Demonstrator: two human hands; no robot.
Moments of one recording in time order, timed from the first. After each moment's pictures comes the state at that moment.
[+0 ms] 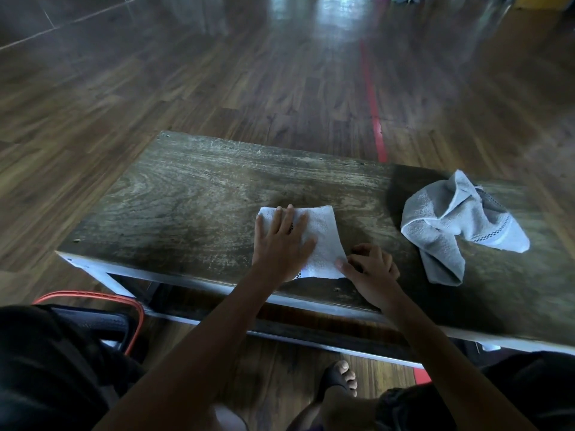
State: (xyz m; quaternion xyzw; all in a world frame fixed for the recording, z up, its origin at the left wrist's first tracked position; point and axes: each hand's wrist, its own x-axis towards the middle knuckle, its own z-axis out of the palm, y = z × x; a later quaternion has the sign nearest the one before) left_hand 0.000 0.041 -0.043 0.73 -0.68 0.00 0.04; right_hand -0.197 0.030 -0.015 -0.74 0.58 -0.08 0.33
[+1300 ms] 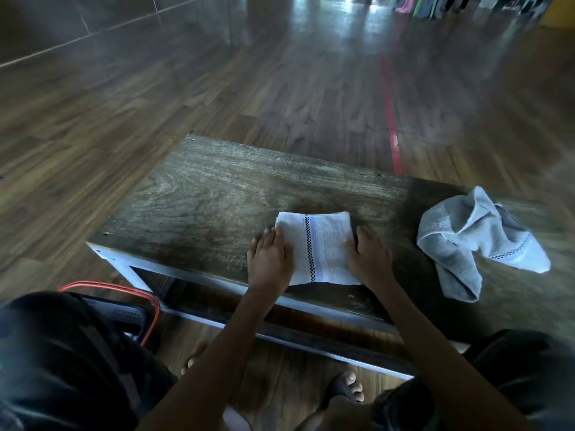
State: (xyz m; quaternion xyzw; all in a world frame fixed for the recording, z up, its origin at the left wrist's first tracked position) left_hand 0.019 0.076 -0.042 0.80 -0.54 -0.13 0.24; right_hand -0.154 -0.017 -0.042 -0.77 0.60 -0.14 0.20
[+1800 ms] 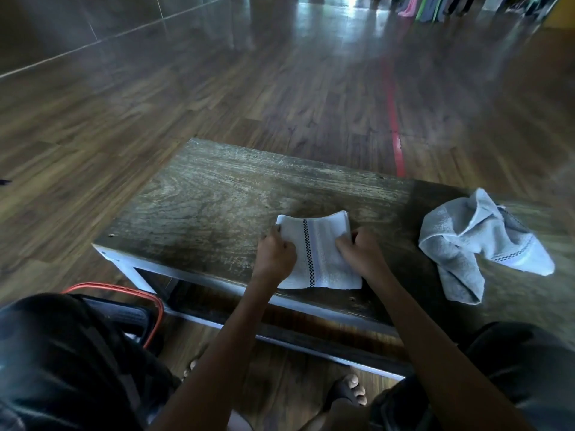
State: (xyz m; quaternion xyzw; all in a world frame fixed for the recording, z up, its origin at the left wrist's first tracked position) left_hand 0.021 0.063 -0.015 0.79 -0.39 -0.30 0.37; right_hand -0.135 -0.020 -0.018 -0.66 0.62 -0.17 0.38
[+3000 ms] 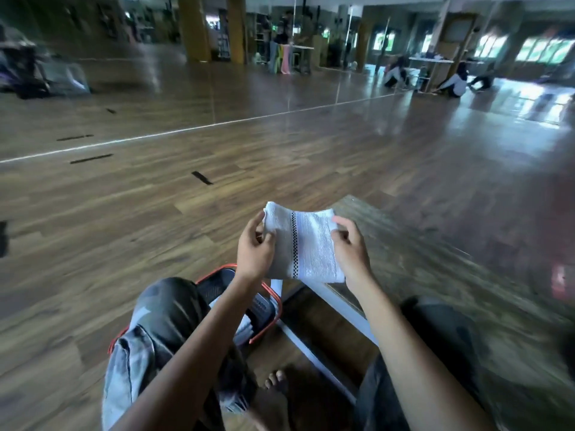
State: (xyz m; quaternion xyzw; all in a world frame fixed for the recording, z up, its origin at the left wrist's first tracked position) left_hand 0.178 0.281 0.077 0.69 -0.17 -0.06 0.71; right_hand 0.084 0.144 0.088 -0.72 0.32 -0.30 0.53
